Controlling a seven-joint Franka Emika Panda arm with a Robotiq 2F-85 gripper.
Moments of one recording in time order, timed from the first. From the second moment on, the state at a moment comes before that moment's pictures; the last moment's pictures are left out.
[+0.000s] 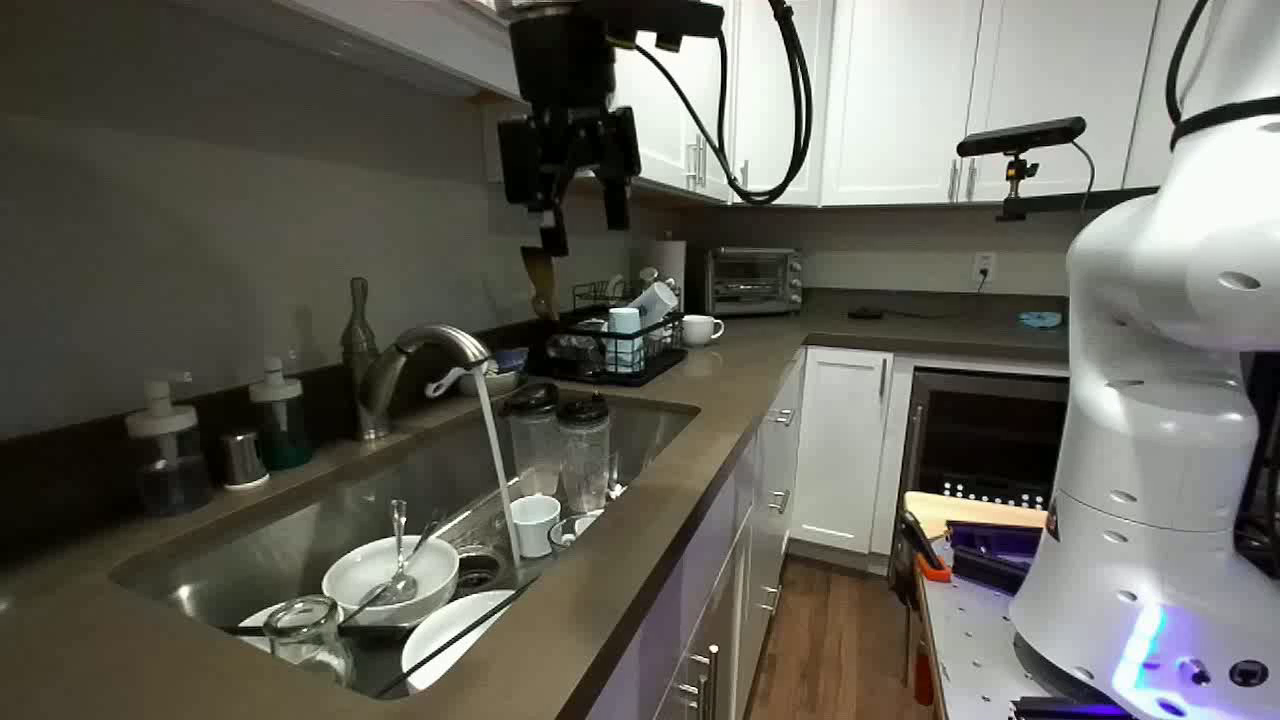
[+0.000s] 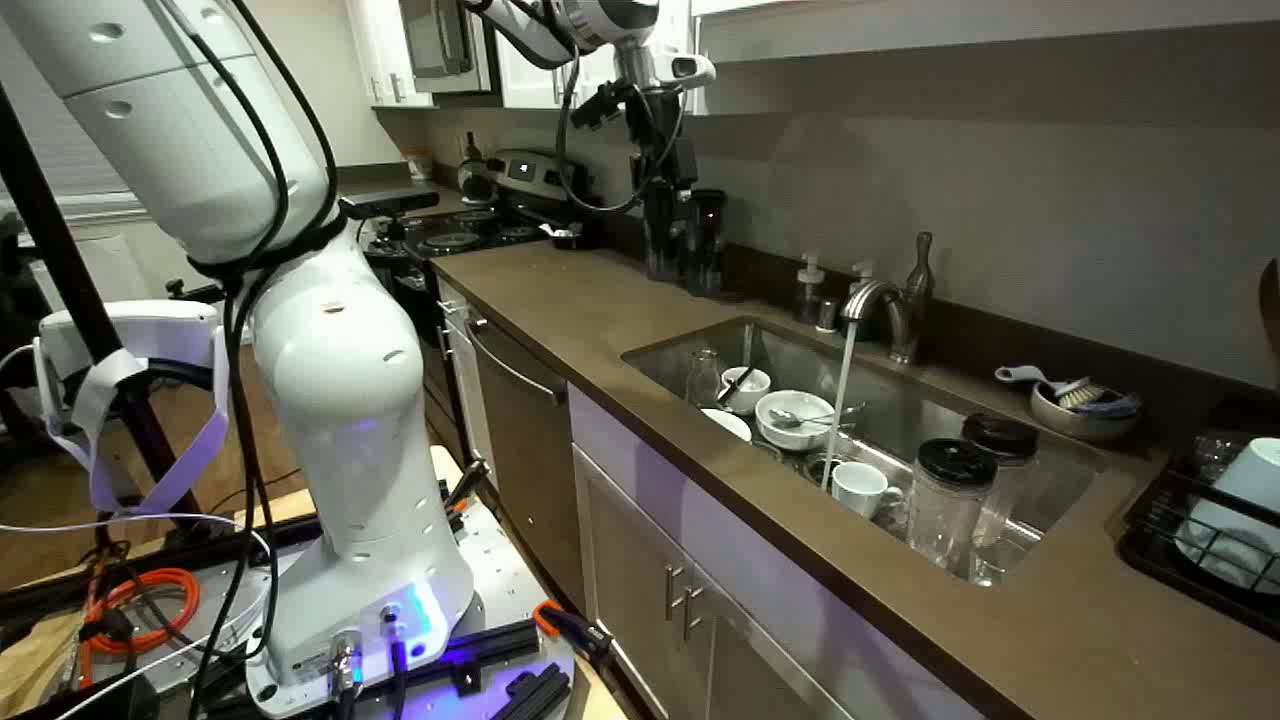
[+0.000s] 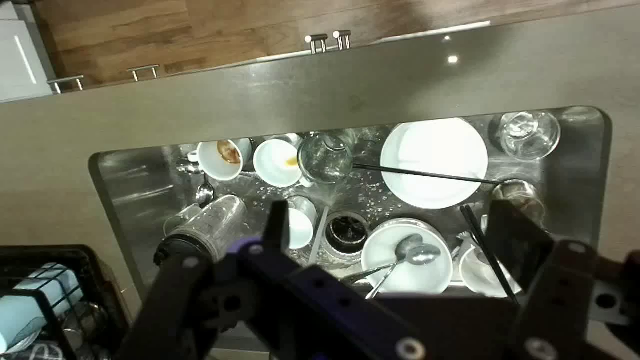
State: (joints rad) arm -0.01 -0.26 0.33 -2.13 -0.17 1.81 0.54
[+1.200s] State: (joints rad) arm 0.00 -0.26 0.32 -2.13 -0.17 1.81 0.54
